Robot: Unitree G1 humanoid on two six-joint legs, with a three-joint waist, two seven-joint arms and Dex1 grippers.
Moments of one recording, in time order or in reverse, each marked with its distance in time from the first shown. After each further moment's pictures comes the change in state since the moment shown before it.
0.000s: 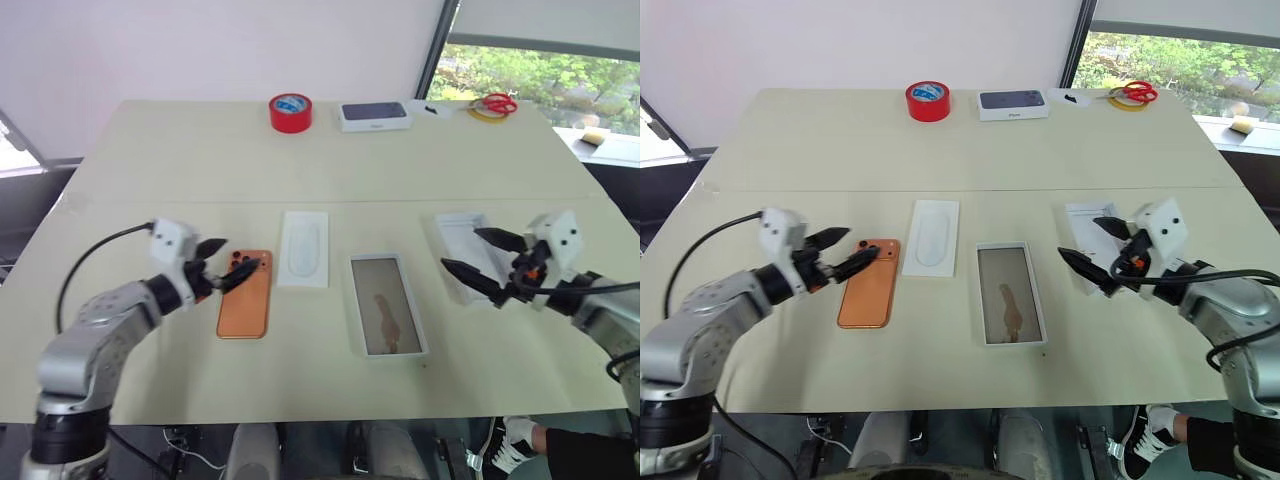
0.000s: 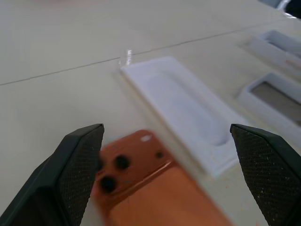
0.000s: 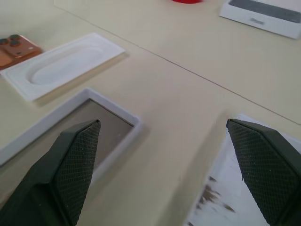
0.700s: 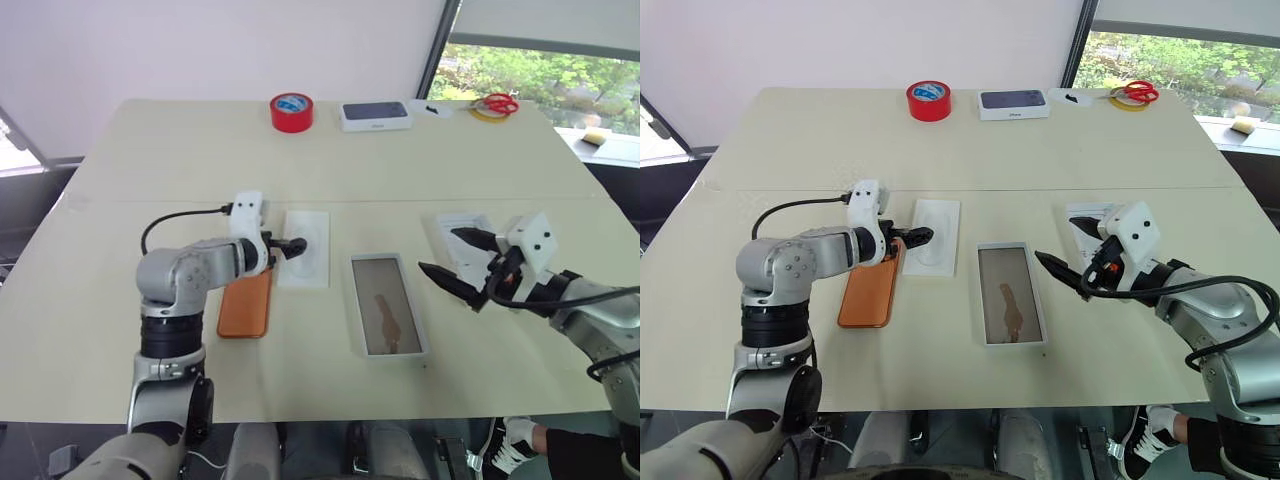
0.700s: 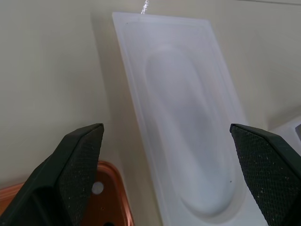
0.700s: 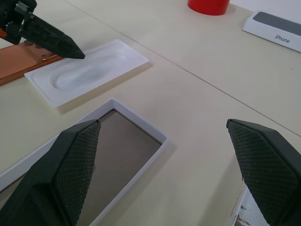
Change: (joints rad) left arm -0.466 -0.335 0.040 0.316 0.033 0.585 0.453; right arm 0.017 0.004 0.039 -0.101 -0.008 0.015 -0.025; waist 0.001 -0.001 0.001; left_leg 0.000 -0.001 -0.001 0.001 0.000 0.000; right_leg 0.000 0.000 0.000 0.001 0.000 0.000
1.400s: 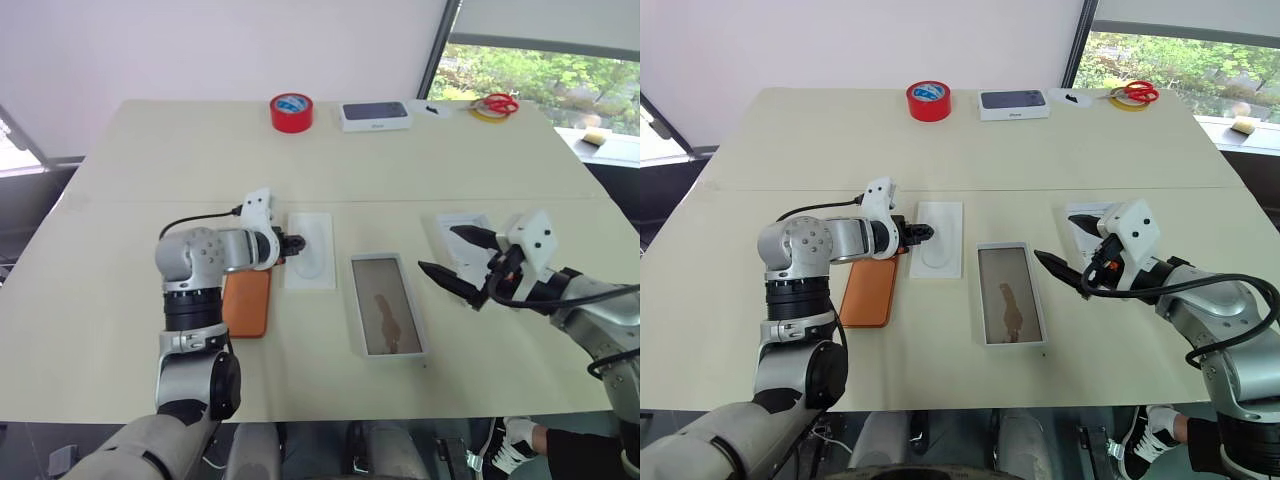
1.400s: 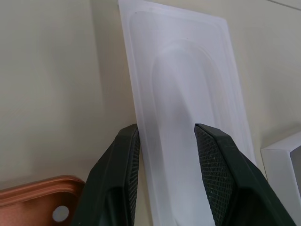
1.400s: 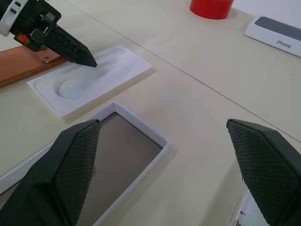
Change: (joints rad) left arm -0.112 -0.110 0.125 0.164 0.068 0.066 0.074; right arm -0.015 0.000 0.000 -0.001 -0.001 0.000 0.008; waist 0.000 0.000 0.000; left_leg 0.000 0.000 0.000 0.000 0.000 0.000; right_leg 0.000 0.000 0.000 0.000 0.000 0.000
